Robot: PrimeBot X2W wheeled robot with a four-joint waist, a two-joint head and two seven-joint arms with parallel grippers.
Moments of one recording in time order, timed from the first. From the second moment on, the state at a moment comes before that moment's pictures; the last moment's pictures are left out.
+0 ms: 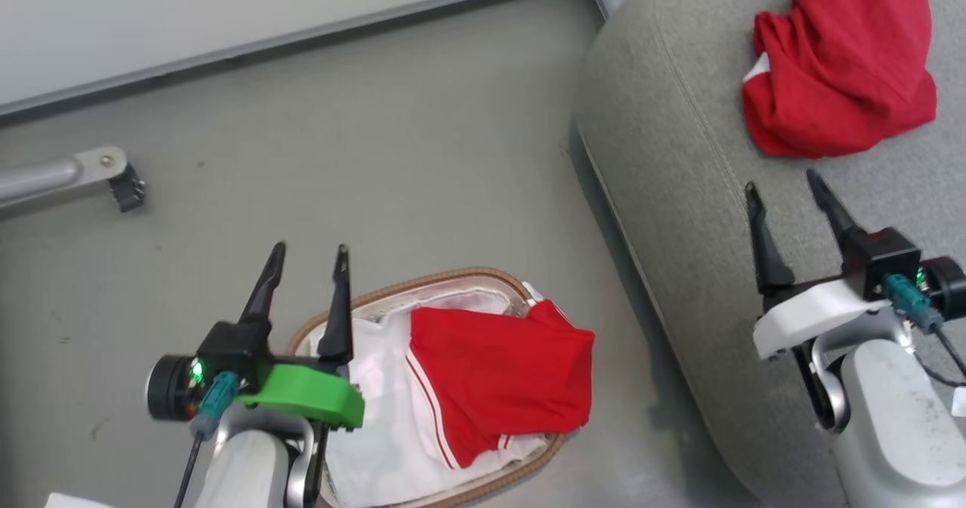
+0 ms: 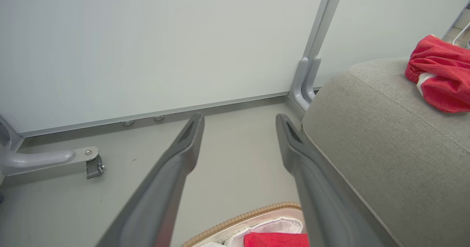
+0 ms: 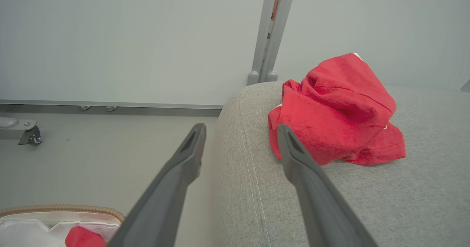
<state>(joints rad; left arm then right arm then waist) -0.22 0.05 -0.20 0.28 -0.19 -0.05 -0.26 -0.36 -0.16 0.02 0.34 0.09 0.13 -0.26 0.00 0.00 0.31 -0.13</state>
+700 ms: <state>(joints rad) 0.00 0.05 -0.02 0.33 -0.20 -0.04 -0.26 -0.15 -0.09 0.07 0.37 0.11 0.13 -0.26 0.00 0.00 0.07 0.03</state>
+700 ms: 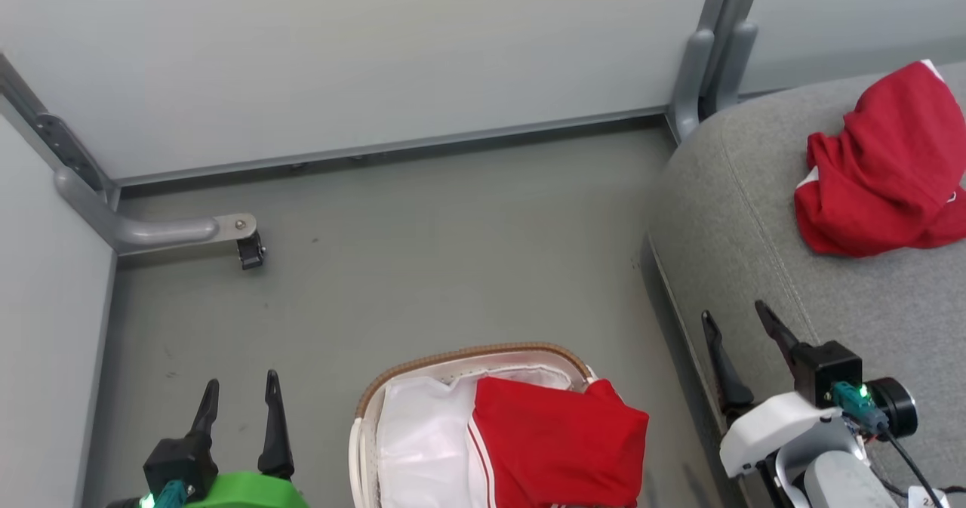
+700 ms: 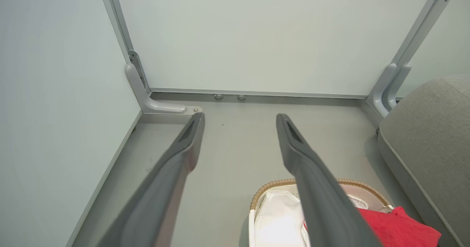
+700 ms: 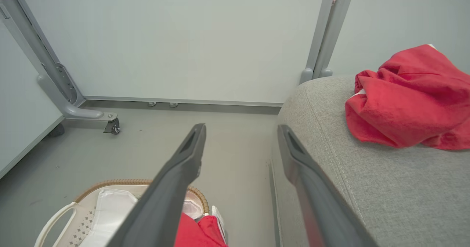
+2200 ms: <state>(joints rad) -0.40 0.05 -0.39 0.66 -0.30 -0.06 -0.26 -0.40 -0.08 0.17 0.17 0.18 0.13 -0.26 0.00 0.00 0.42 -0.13</state>
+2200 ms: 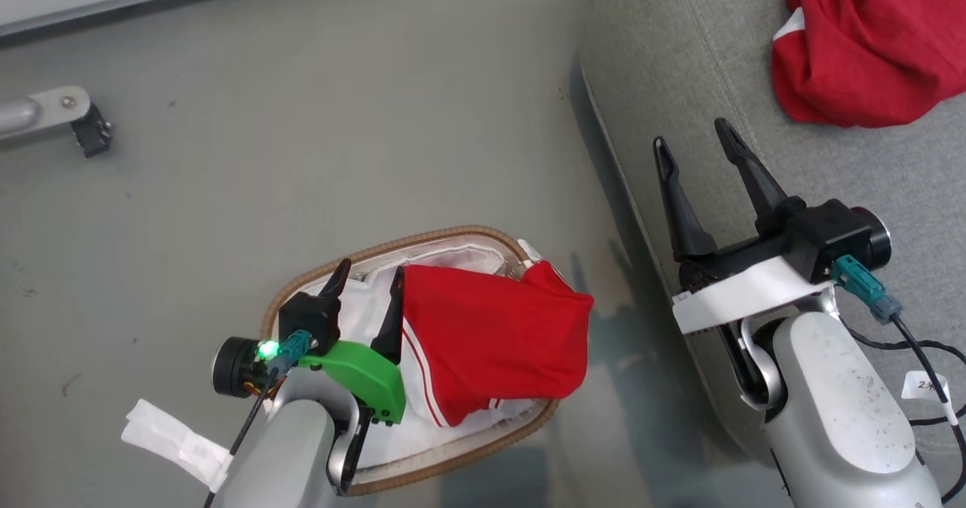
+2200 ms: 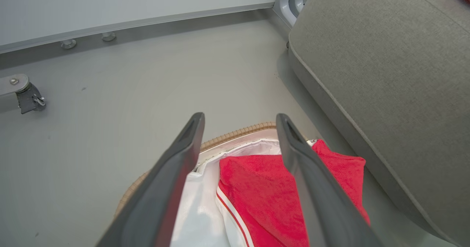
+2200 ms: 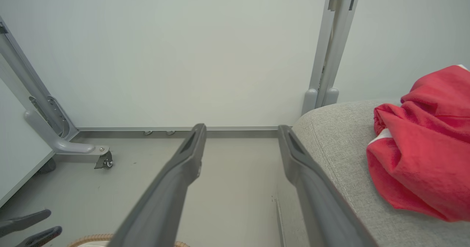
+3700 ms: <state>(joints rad) -0.97 0.06 -0.83 1.23 -0.03 -0.13 -0.26 -0.57 -0.05 0.20 -0.03 0.18 0.13 -0.26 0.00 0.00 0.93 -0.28</state>
